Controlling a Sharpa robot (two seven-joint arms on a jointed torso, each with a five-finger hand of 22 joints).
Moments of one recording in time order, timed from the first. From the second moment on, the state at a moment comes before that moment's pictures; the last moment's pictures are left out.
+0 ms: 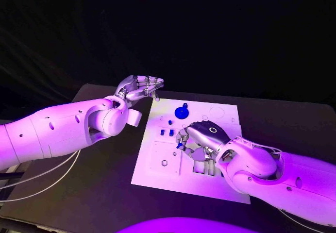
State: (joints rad) left arm 1.18 -0.91 0.00 1.49 -0.10 -0.30 0.43; left_hand 1.54 -0.15 0.28 0.27 0.28 0.88 0.20 0.23 0.25 0.81 0.15 0.53 0.11 0.95 0.08 1.17 0.39 0.17 0.96 0.16 0.82 0.60; right arm 1.12 -0.68 -0.13 1.75 -1.78 -0.42 -0.24; right_hand 1.36 -0.19 0.62 0.10 0.06 1.03 0.13 0.31 0.34 1.22 0.06 0.18 0.23 1.47 -0.01 1.41 1.27 0.04 1.47 0.10 1.46 1.31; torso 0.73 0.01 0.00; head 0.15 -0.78
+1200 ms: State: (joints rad) left arm 1.18 -0.91 0.00 1.49 -0.10 -0.30 0.42; left_hand 1.54 -0.15 0.29 0.28 0.28 0.88 0.20 0.23 0.25 0.81 0.15 0.53 0.11 0.95 0.08 1.17 0.39 0.17 0.96 0.16 0.82 0.60; right arm 1.07 -0.61 -0.13 1.65 -1.81 -0.40 -0.23; right_hand 1.36 -0.19 0.62 0.10 0.06 1.02 0.13 0.31 0.34 1.22 0.06 0.18 0.23 1.47 -0.01 1.41 1.27 0.04 1.47 0.10 1.46 1.31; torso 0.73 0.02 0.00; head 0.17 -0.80
